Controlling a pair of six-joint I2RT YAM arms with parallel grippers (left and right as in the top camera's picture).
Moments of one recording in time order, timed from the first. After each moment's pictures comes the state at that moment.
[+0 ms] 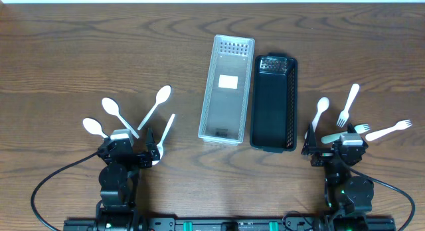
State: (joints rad) left arm -0.05 0.21 0.03 -0.13 -0.08 -0.13; right arm 0.06 0.02 0.01 -0.06 0.06 0.02
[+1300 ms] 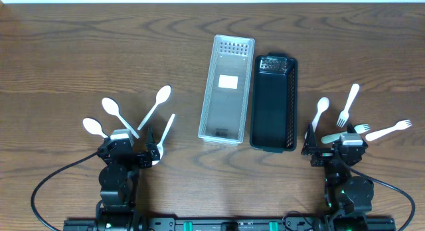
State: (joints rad) left arm -0.05 0.21 0.03 -0.13 -0.08 -0.13; right arm 0.06 0.02 0.01 -0.06 0.06 0.03
